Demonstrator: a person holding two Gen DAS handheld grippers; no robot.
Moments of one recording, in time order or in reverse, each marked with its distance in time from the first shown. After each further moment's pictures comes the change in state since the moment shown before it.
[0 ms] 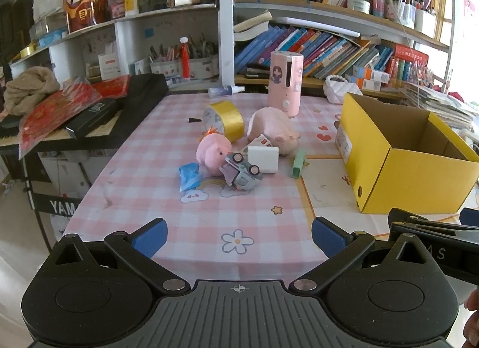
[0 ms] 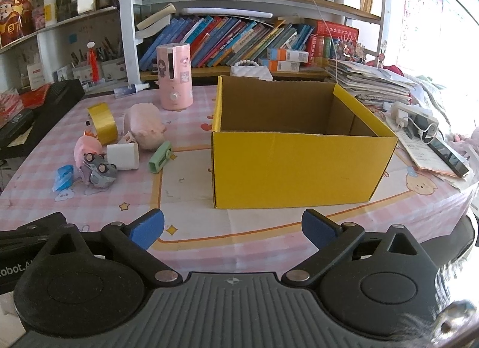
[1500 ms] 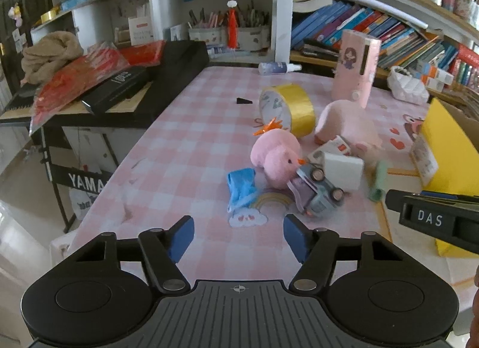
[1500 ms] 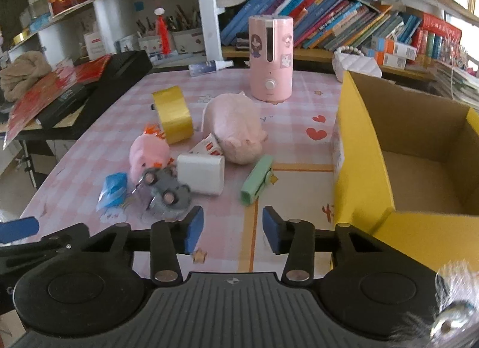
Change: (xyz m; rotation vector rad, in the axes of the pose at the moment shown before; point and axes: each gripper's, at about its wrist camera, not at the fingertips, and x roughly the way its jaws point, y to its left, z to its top) left arm 0.100 0.055 0.041 -0.098 0.117 0.135; right arm 0.128 0.078 0.062 -0.114 0.132 0.284
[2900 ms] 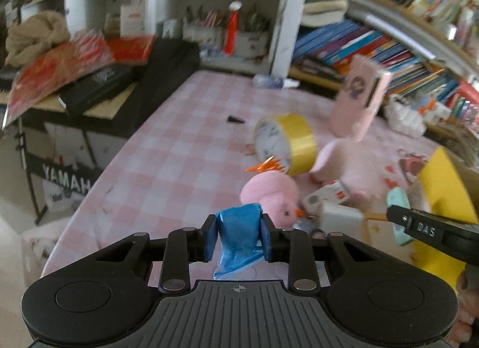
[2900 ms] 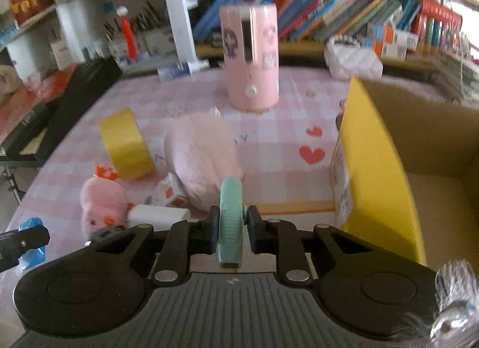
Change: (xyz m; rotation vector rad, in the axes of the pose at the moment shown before) left arm 0.021 0.016 0.042 -0.093 -0.006 -0.128; right arm 0.045 -0.021 0.044 0.036 -0.022 -0.022
